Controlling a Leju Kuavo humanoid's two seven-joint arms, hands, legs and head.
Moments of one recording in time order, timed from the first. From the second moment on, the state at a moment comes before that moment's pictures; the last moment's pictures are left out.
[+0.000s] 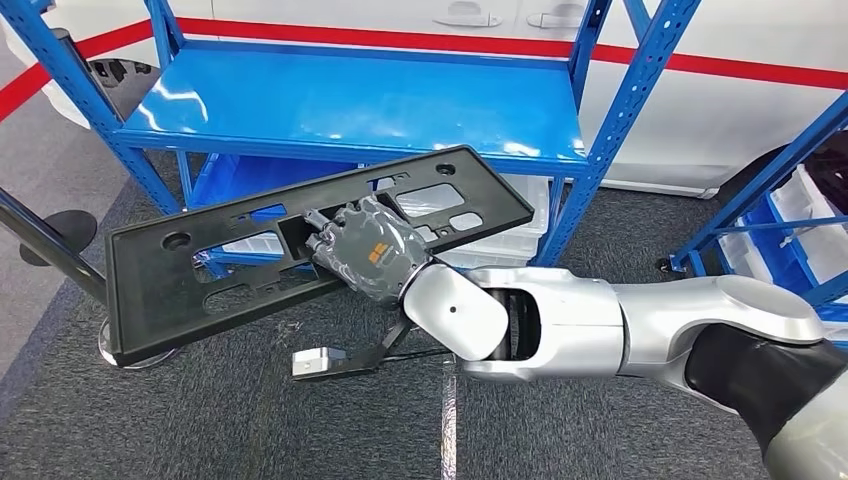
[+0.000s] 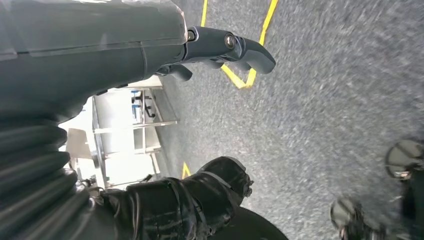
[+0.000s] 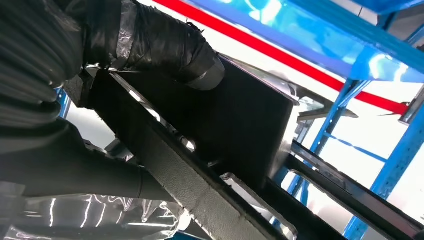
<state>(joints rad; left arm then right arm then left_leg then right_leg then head) -0.11 0.06 -1.16 -0.21 1.22 0.37 0.12 -1.10 -0.34 1.30 -1.79 1.05 0.19 0.70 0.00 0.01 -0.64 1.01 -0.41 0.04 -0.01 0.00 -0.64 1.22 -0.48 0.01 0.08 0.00</state>
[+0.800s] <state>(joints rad) -0.10 0.06 -1.16 -0.21 1.22 0.38 0.13 -1.09 -0.34 1.30 -1.79 1.05 0.19 0.70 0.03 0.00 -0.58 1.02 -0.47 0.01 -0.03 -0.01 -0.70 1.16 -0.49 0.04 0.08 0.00</state>
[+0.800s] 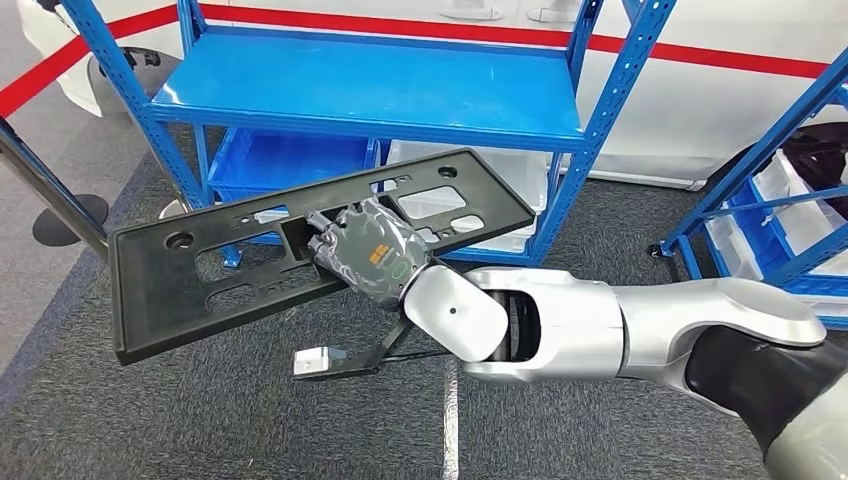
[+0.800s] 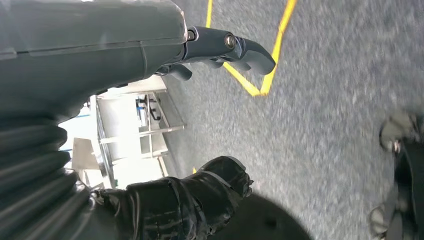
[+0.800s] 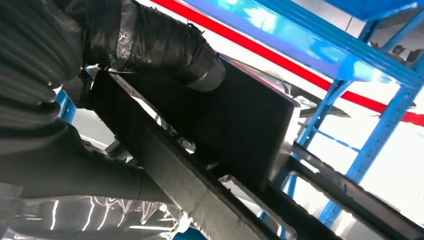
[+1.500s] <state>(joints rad) -0.10 0.06 -1.16 -0.21 1.22 0.38 0.14 -1.08 -0.33 1.31 -1.77 1.05 0.21 0.70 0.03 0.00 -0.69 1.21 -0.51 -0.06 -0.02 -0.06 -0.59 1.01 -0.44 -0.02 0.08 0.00</state>
